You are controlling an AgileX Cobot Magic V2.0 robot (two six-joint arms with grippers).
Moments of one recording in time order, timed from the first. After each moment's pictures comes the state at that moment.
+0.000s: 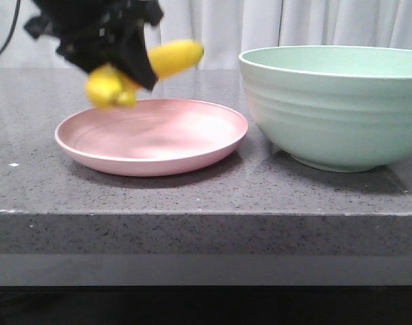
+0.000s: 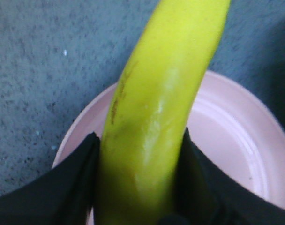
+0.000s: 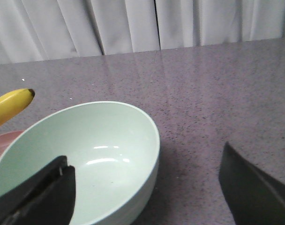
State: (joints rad) left arm -0.50 1.64 -1.39 -0.20 0.71 0.09; right arm 0.06 0.43 -0.51 0.28 0.33 -0.03
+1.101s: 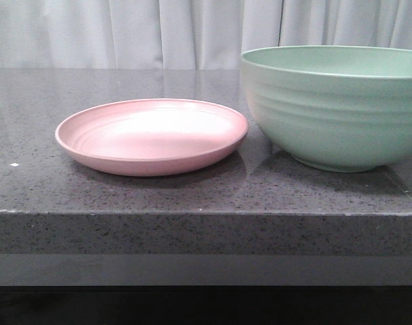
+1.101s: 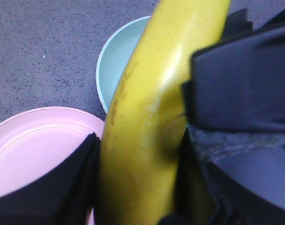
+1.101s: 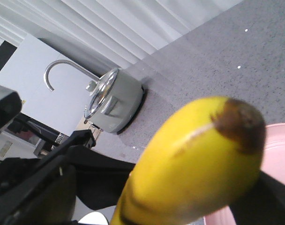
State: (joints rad) left arm -0.76 1.43 -1.47 -0.20 0.83 0.09; right arm 0.34 1.21 -0.90 1.79 0.55 -0.94
